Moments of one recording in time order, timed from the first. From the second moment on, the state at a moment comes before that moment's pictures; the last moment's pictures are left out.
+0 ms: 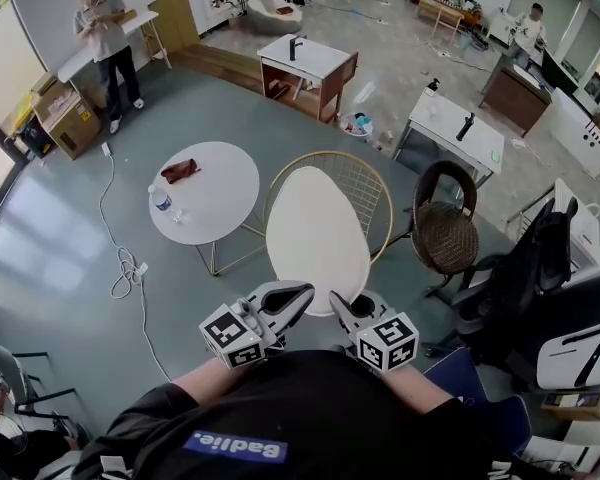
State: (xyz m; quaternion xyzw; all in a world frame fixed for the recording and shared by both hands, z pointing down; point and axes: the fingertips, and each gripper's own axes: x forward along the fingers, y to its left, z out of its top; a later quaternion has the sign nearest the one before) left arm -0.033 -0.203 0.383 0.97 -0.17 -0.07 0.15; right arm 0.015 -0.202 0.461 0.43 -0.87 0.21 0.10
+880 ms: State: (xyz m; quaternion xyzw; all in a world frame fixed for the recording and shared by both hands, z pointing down) left arm -0.026 -0.198 0.391 0.97 -0.17 -0.07 0.16; right arm 0.012 -0.198 0.469 0.42 -0.88 0.21 0.11
